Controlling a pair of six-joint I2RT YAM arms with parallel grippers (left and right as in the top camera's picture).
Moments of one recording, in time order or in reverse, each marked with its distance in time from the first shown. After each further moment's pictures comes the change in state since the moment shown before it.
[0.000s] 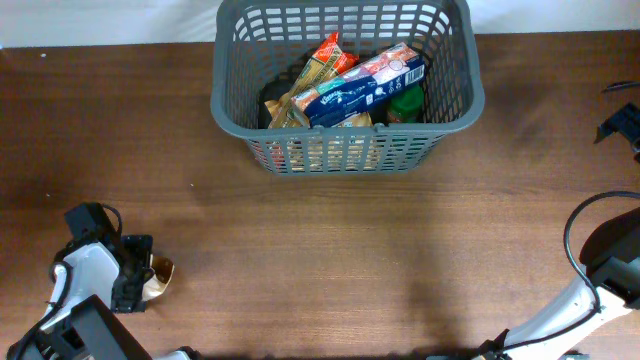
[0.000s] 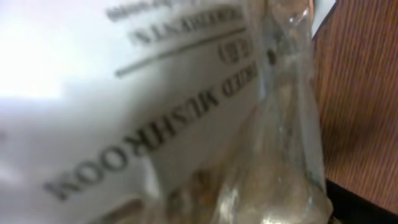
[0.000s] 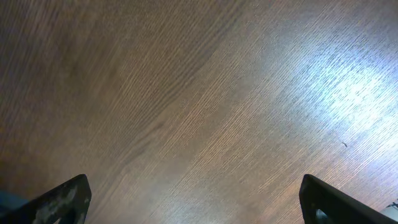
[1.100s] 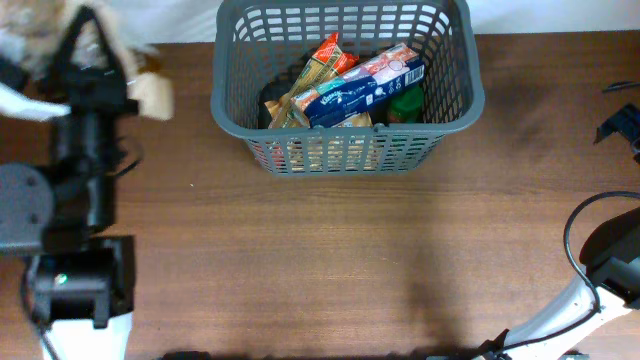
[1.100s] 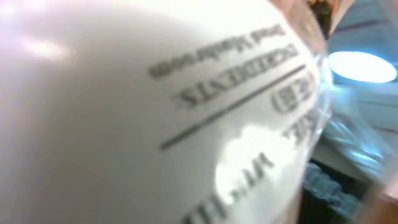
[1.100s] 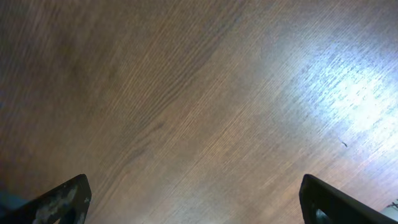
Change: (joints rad) left arm -0.558 -0.460 0.579 0.800 0.187 0.272; right arm 0.000 0.000 0.000 0.000 0.000 0.001
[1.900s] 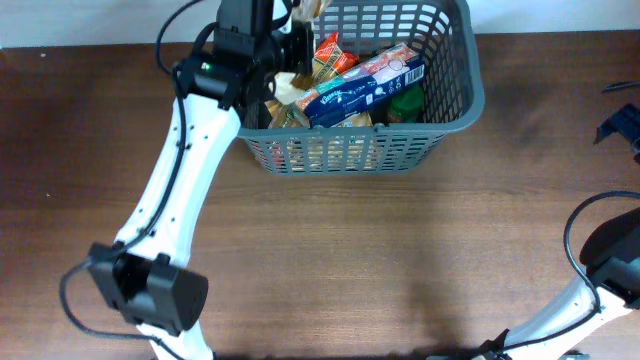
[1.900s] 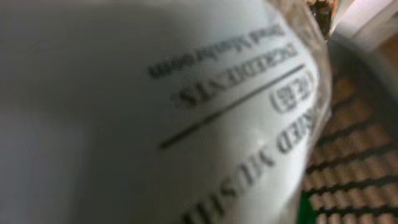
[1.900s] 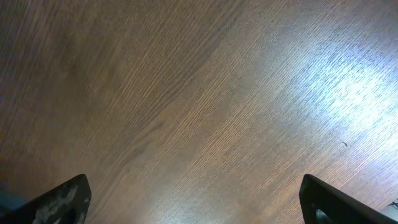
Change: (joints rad) left arm -0.327 0.872 0.733 -0.859 0.084 0.518; right arm 0.000 0.000 -0.004 0.000 0.000 0.000
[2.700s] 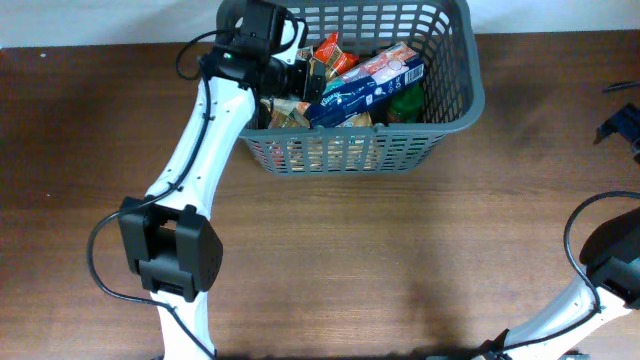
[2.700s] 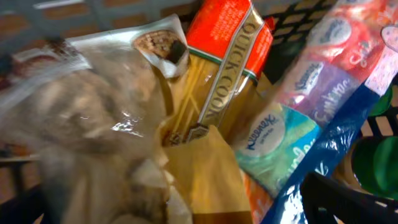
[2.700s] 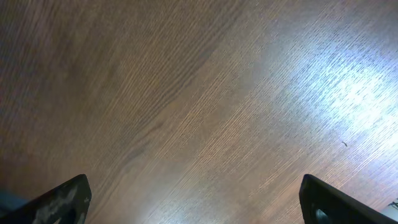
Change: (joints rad) left arm 0.030 0.193 0.065 -0.209 -0.005 0.114; right arm 0.000 0.000 0.000 0.000 0.000 0.000
